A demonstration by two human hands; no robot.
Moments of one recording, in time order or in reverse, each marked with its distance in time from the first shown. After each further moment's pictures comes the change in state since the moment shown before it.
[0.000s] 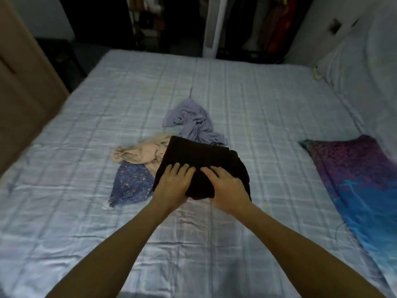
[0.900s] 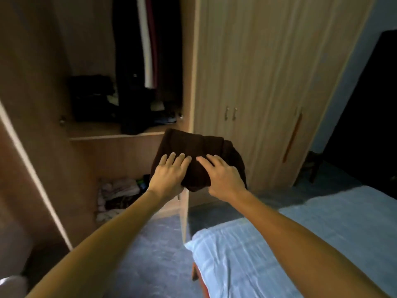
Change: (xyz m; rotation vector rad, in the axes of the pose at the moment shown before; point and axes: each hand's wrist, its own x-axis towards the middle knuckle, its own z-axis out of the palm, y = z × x) left_hand -0.592 -0.223 -0.423 0.659 0.190 -1.110; right_hand -0.048 -0.731 -0.158 0.046 0.266 -1.267
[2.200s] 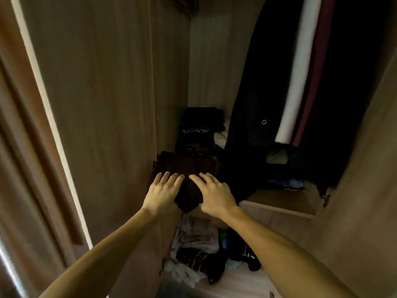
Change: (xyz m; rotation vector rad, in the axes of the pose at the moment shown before) left_hand 0.130 -0.516 0.181 0.327 -0.175 -0.556; right_hand 0.601 -0.187 0.232 0.224 -0.023 -0.570
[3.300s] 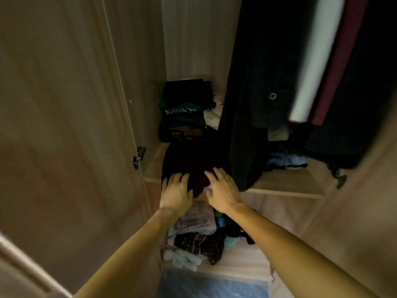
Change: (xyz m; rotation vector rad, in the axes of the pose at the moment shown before) left_hand 0.089 0.008 0.126 -0.405 -0.222 -0.171; right_hand 0.069 0.062 0.111 0.115 -0.113 0.336
